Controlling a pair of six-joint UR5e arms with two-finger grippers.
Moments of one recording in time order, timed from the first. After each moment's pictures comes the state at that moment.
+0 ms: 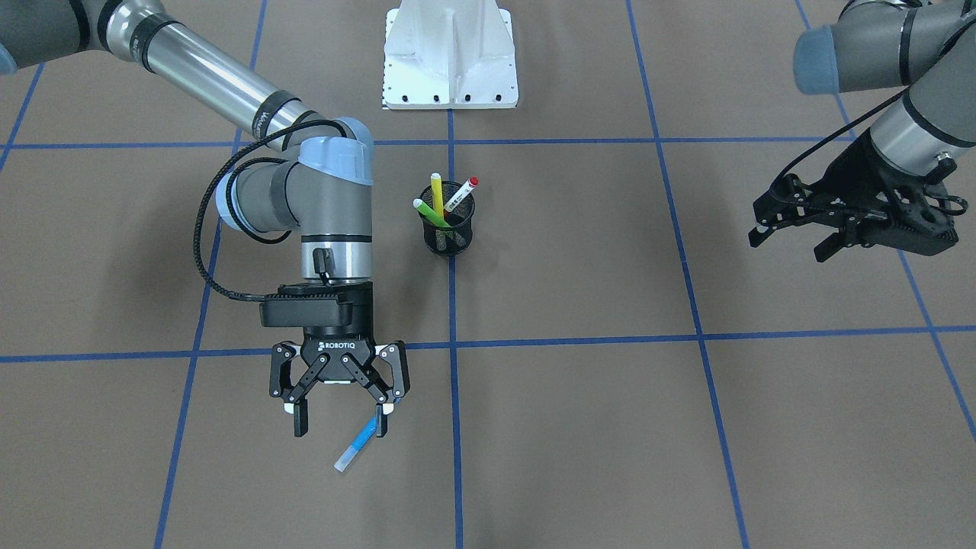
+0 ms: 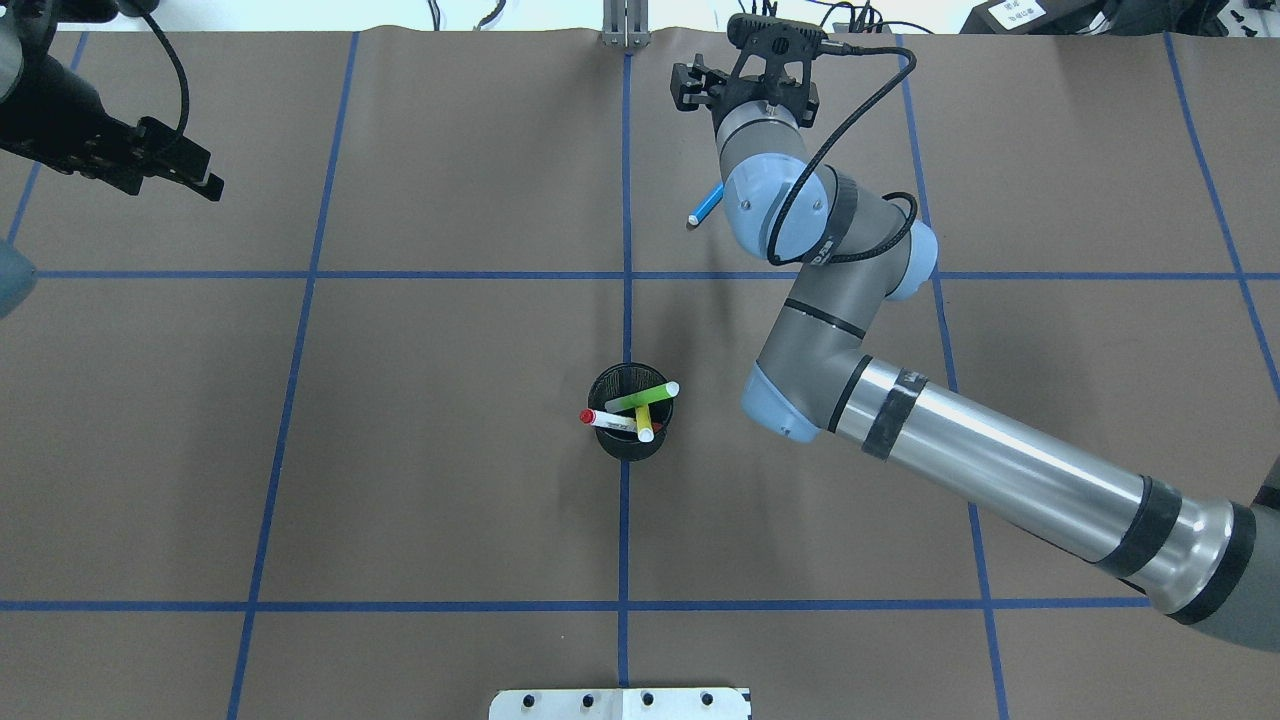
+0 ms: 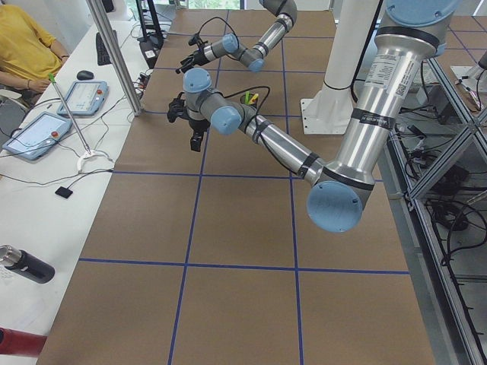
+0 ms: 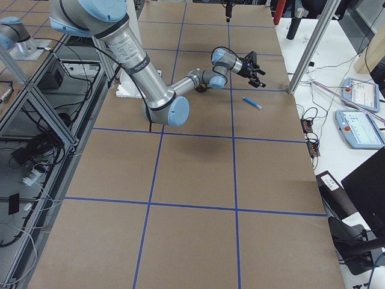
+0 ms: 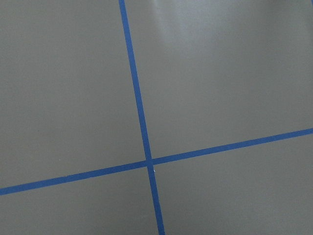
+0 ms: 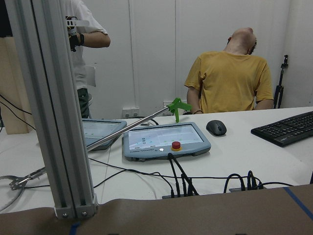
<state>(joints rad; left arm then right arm) -1.13 -1.89 -1.83 -1.71 -2.32 -0.63 0.68 -0.79 1.23 -0.86 1.11 1.20</state>
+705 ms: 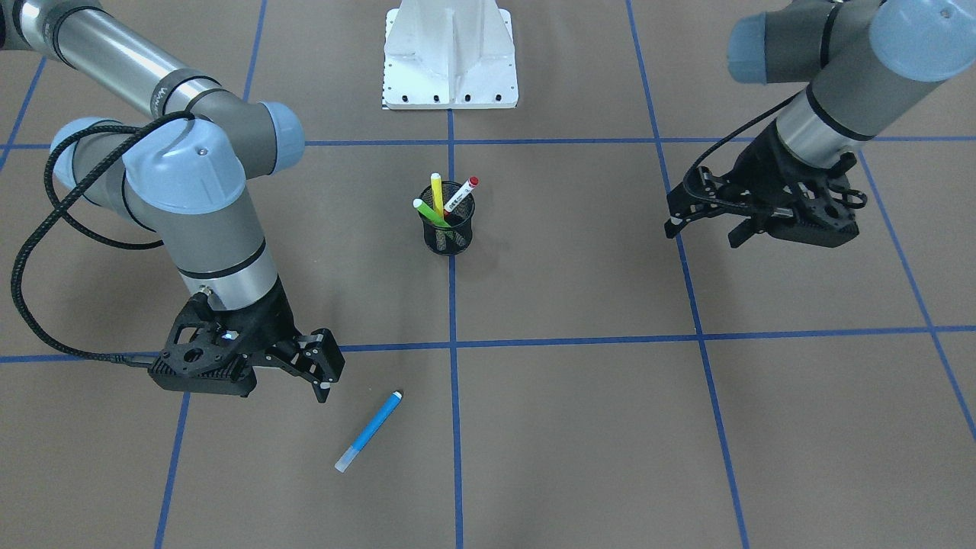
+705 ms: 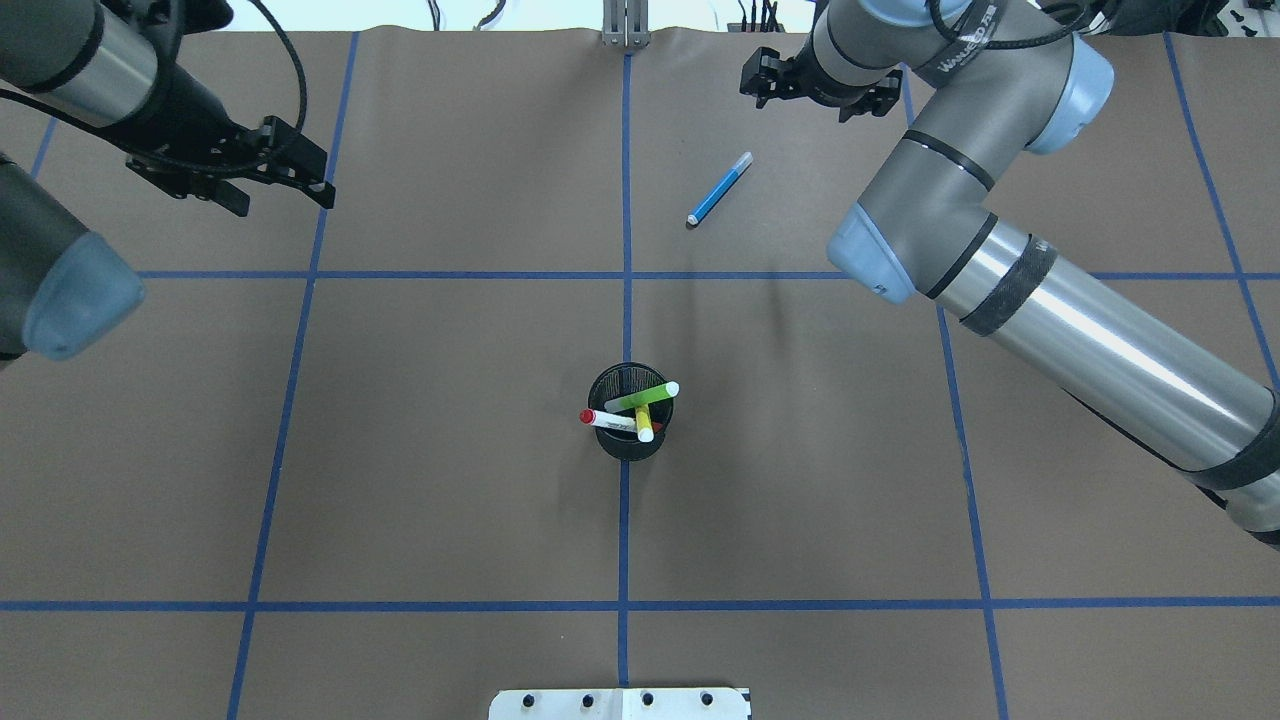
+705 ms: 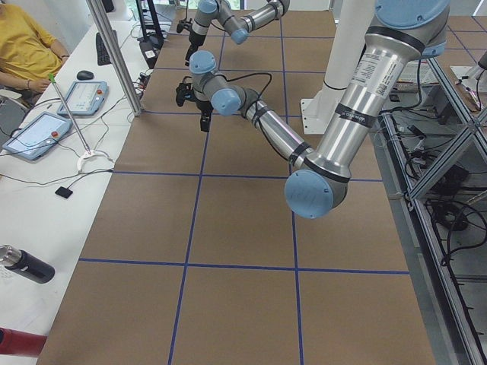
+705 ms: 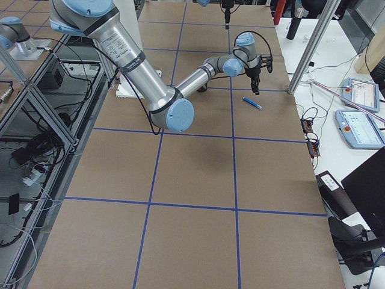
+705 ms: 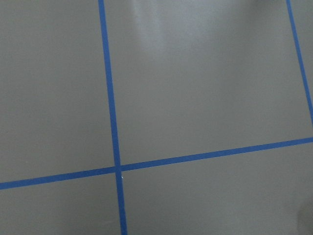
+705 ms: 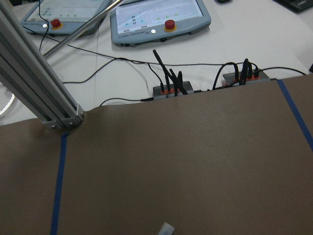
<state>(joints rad) -0.98 -2.05 -1.85 -1.61 -2.31 -0.92 0.89 -0.82 1.45 -1.40 1.90 1.10</state>
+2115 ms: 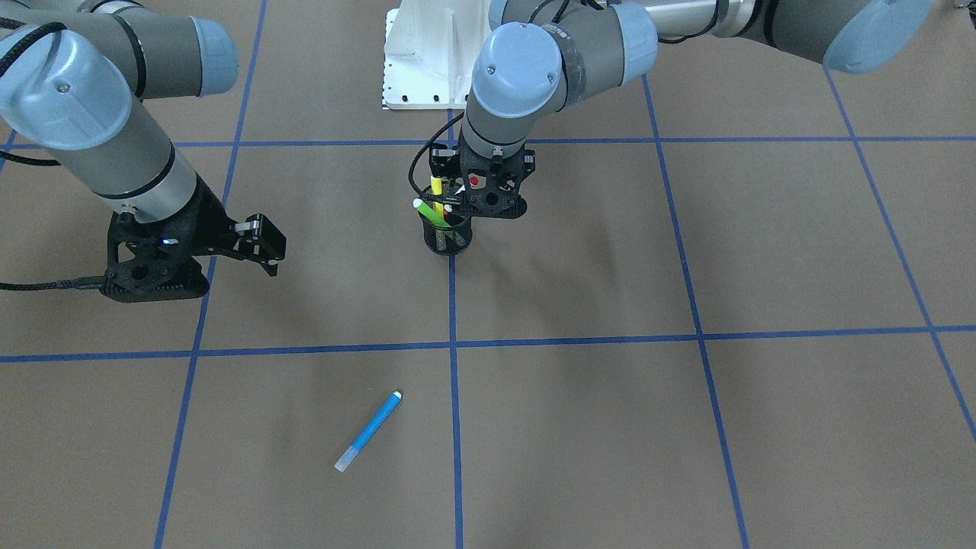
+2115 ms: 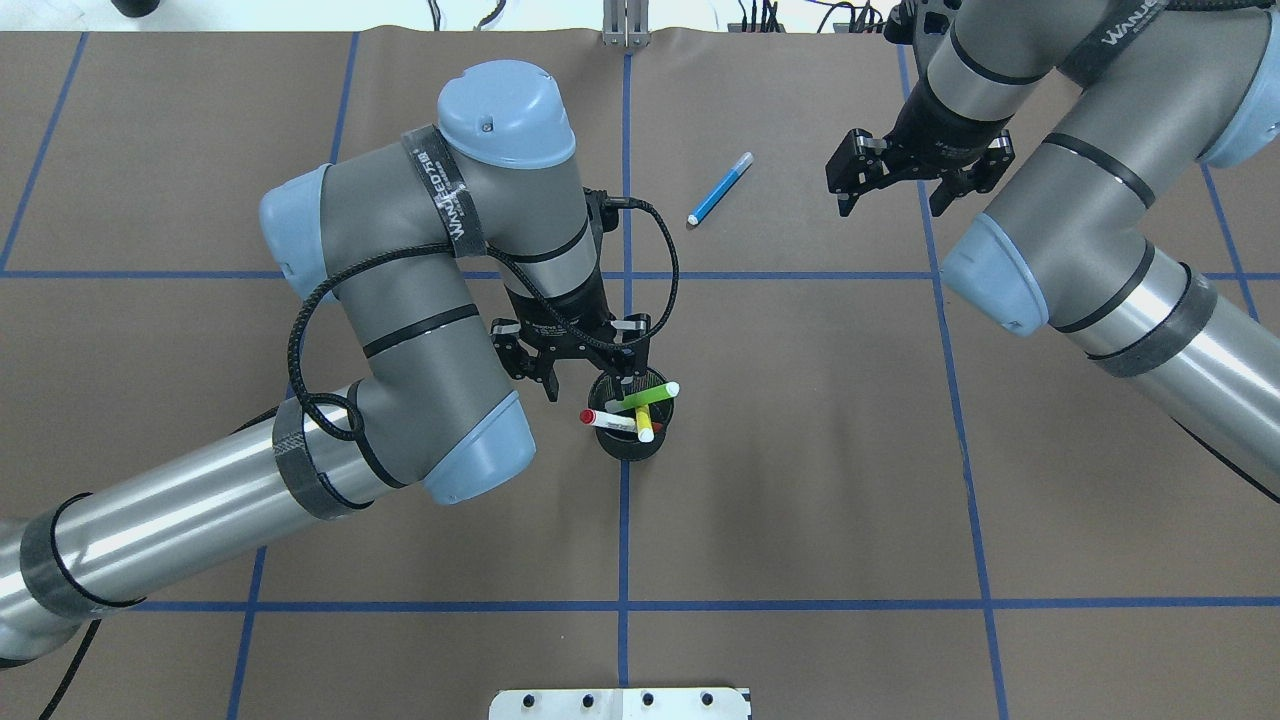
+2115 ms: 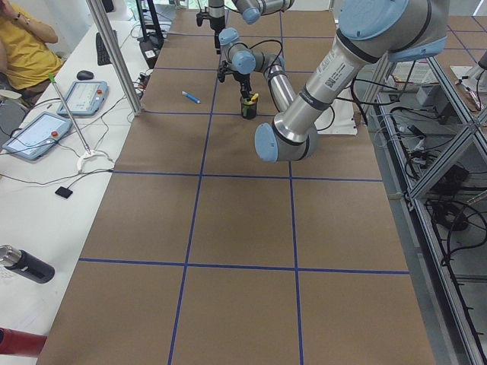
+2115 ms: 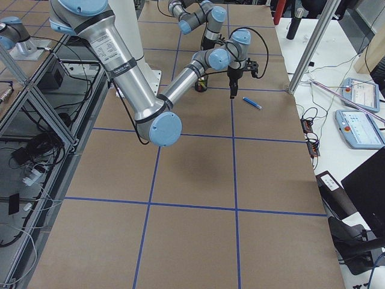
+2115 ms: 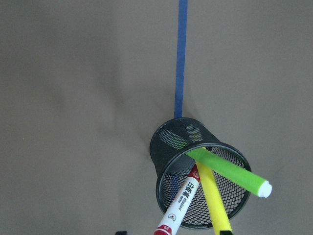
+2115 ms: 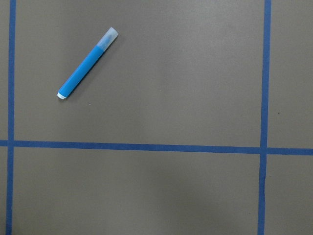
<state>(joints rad) -0.61 -2.43 -1.60 -1.37 -2.27 -1.04 0.94 -0.98 1.75 -1.77 2.18 0.81</state>
